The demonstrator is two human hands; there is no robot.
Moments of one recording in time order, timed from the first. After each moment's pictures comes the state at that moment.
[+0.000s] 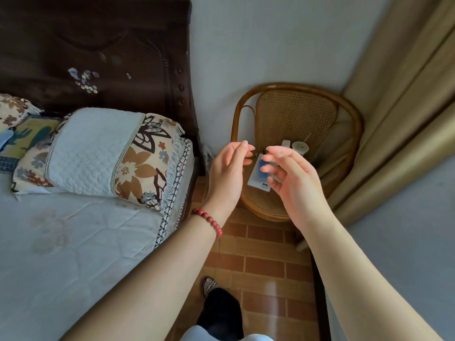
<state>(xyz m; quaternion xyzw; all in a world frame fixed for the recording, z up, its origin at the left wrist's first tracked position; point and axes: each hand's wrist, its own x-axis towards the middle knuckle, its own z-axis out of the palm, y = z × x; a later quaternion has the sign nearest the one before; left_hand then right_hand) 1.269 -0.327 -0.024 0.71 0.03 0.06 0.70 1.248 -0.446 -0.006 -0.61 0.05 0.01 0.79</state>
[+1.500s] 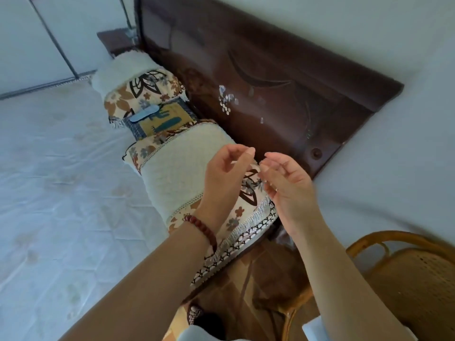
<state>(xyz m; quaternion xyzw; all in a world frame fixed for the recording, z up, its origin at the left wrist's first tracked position) 1.564 -0.108 0.004 0.62 0.27 0.37 0.63 1.636 -0.198 -0.001 -0.56 -0.20 0.31 0.74</state>
